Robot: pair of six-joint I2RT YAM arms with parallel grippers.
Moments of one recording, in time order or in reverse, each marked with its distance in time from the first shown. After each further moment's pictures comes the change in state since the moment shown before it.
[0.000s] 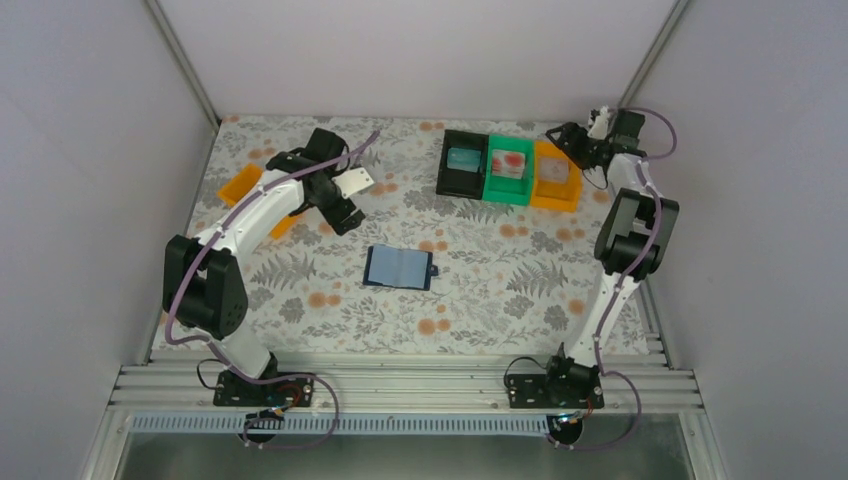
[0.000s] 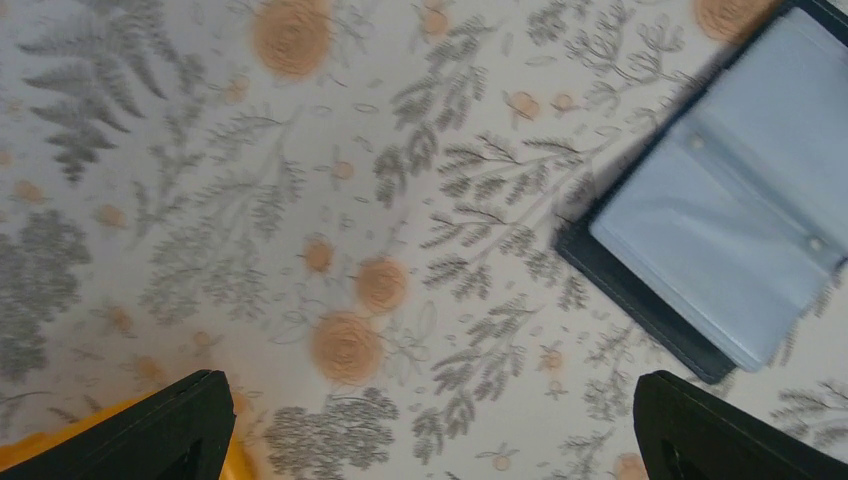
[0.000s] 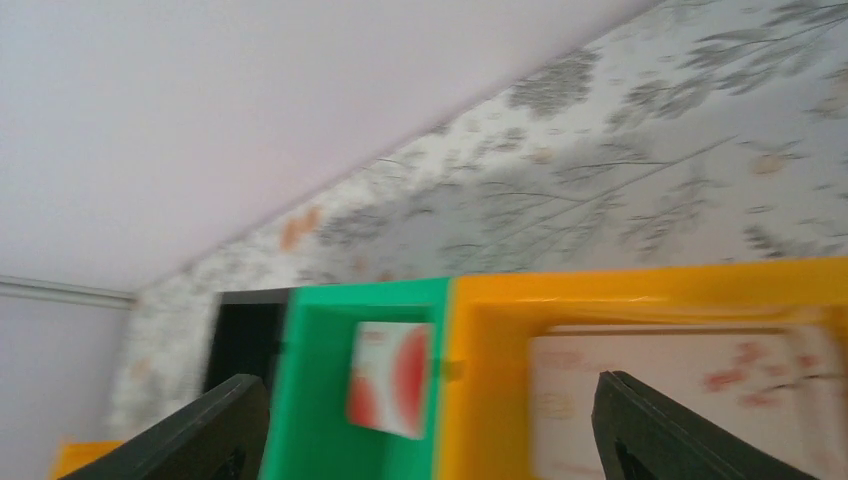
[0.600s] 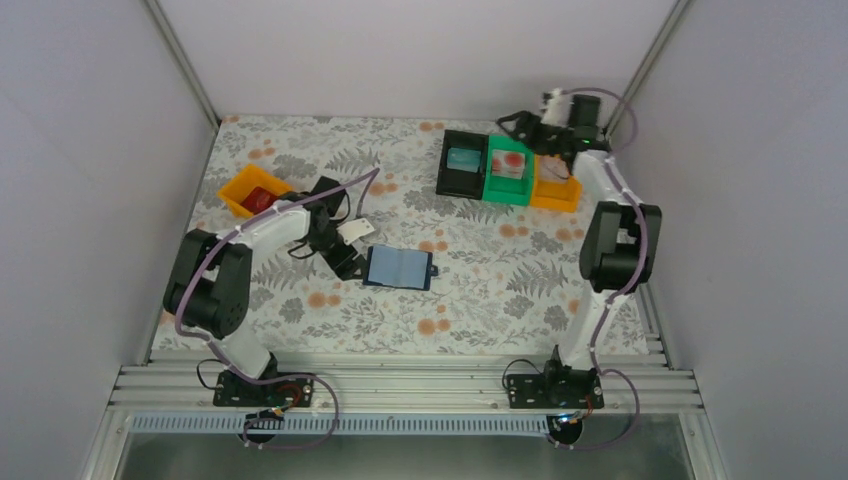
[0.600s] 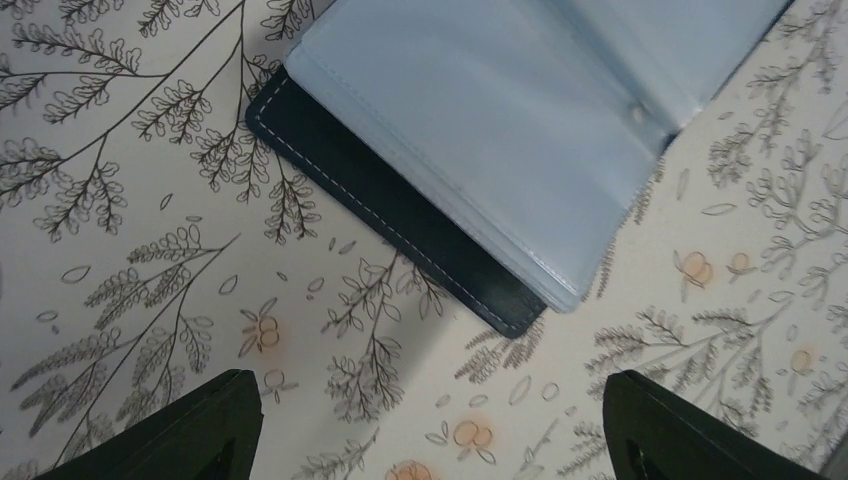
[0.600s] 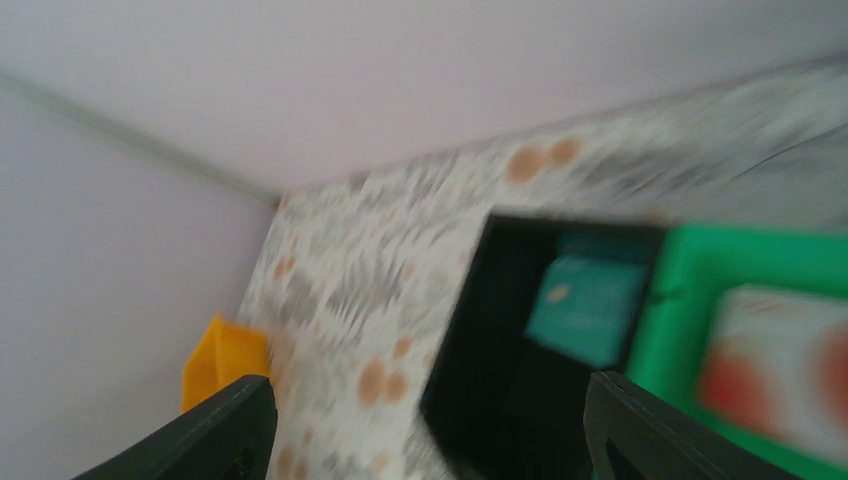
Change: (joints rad) left arm -0.002 -0.011 -0.370 0.095 0.281 -0.057; right arm 0.180 -0.243 -0.202 0.194 -0.094 0.135
